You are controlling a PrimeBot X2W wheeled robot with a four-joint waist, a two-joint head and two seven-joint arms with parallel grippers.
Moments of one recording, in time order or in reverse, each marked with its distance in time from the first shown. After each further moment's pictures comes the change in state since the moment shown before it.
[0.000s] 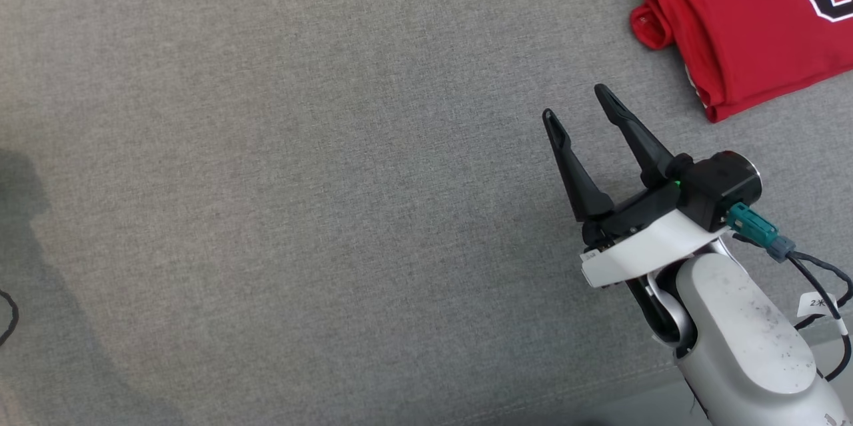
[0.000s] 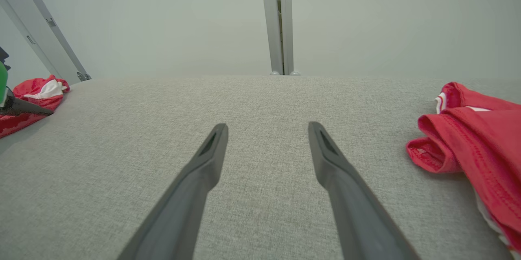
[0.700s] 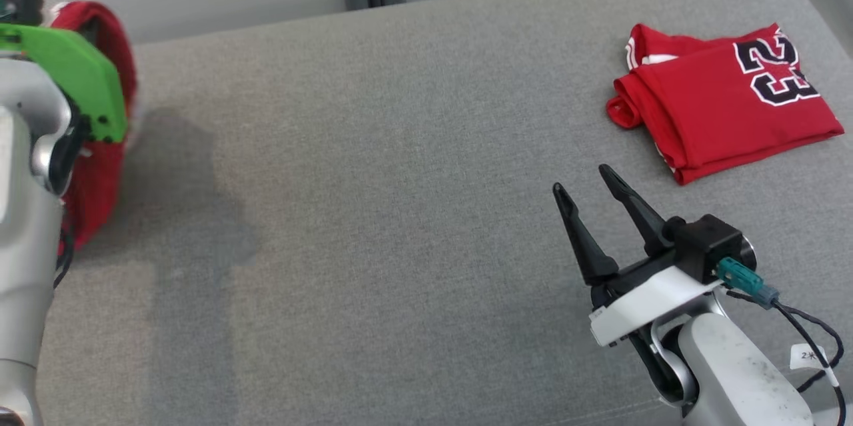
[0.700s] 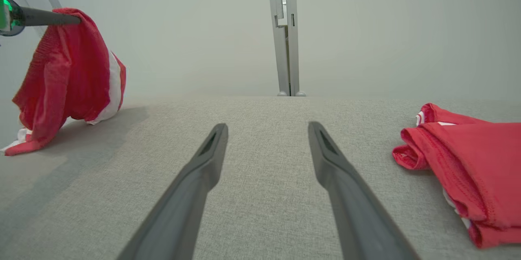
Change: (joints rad) left arm -0.047 -0.054 -0.439 -0.269 0.043 -0.064 -0.155; right arm 0.135 0.011 -0.008 0.076 0.022 0.000 0.000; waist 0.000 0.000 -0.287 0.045
